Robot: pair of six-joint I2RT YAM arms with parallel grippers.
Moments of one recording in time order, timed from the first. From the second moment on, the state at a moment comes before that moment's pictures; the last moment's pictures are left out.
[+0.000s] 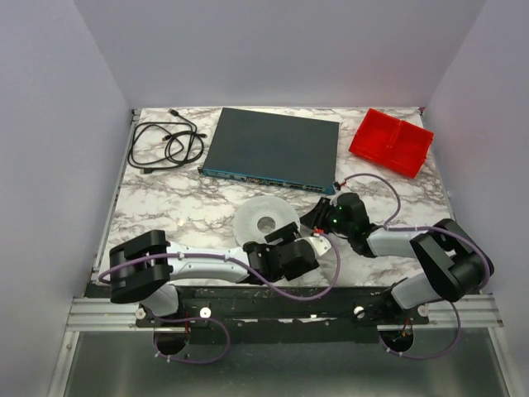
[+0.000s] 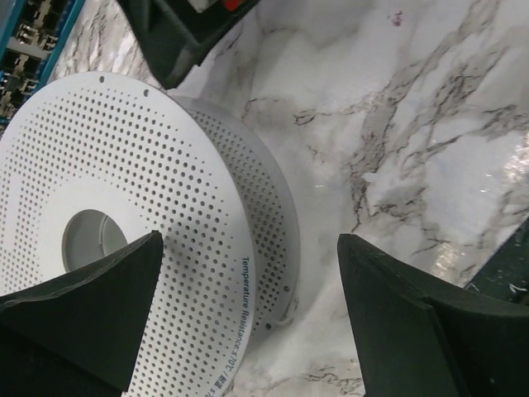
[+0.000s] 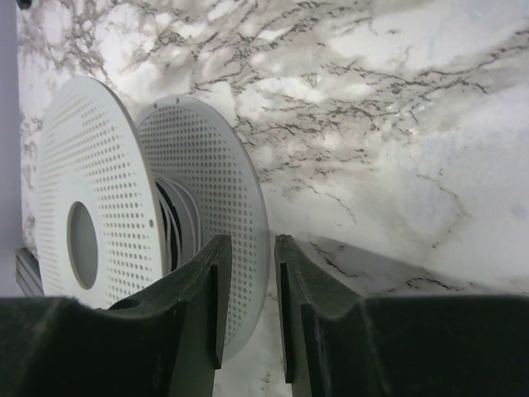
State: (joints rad) left arm -1.34 1.54 0.85 -0.15 -0.52 0.01; right arm 0.52 1.48 0.39 0.56 -0.19 0.77
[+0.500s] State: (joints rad) left arm -1.31 1.43 0.85 -0.17 -0.48 -0.01; right arm 0.52 1.37 0.42 0.45 -0.16 0.76
